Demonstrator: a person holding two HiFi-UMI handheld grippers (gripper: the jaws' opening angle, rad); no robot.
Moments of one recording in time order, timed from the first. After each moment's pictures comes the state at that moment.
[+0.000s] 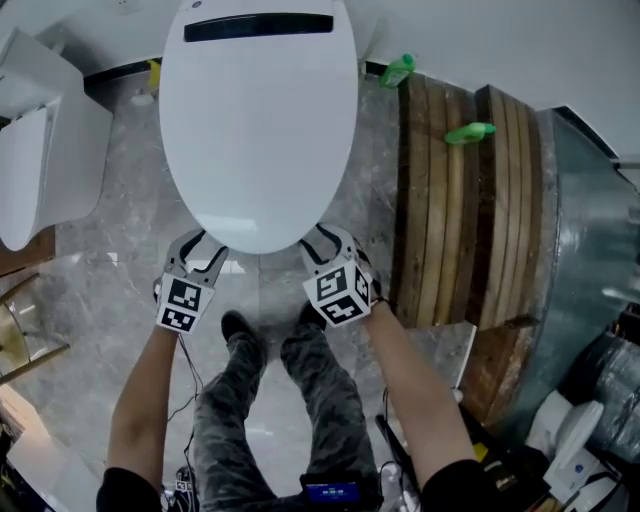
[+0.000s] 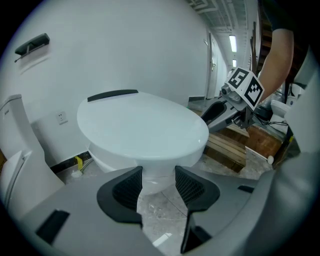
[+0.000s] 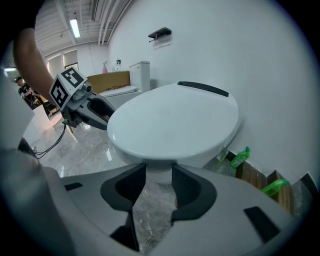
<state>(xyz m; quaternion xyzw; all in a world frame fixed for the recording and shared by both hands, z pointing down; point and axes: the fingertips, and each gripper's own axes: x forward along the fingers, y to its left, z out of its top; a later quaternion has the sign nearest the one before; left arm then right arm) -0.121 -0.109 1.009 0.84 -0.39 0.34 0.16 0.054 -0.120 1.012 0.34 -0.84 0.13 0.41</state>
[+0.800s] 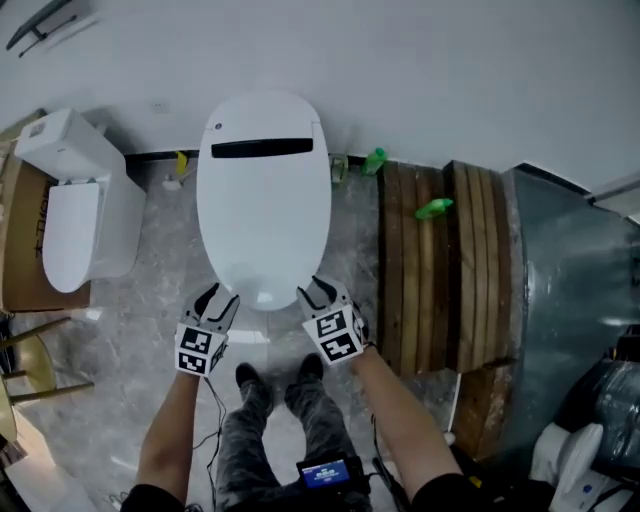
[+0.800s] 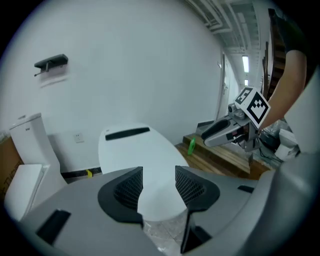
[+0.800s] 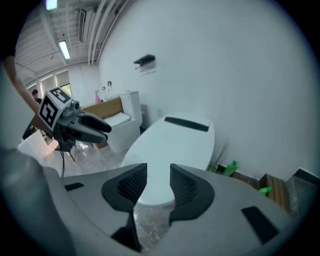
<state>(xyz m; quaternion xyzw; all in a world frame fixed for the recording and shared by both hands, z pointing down) -0.112 -0.145 0.804 0.84 -0.45 0.25 0.17 0.051 -0.165 0.815 0.38 -0.85 0.17 0.33</state>
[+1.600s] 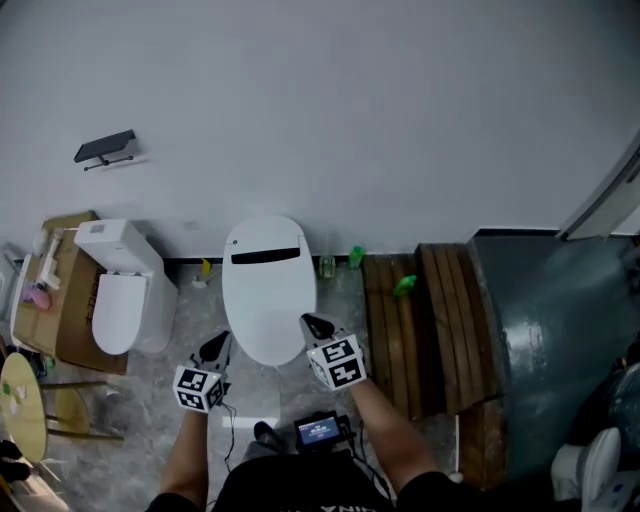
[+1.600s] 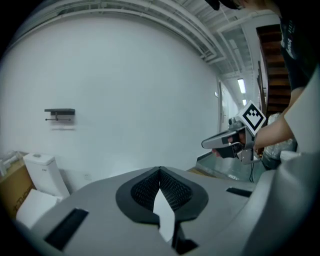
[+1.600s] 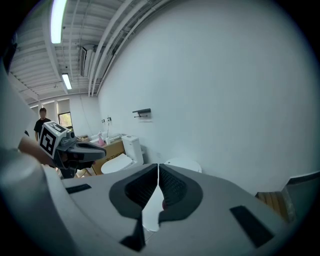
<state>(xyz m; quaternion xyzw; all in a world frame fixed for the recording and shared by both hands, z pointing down) -0.091 -0.104 0.486 0.85 -0.49 0.13 0.11 0.083 -0.140 0.482 0.42 -0.88 0.15 0.18</state>
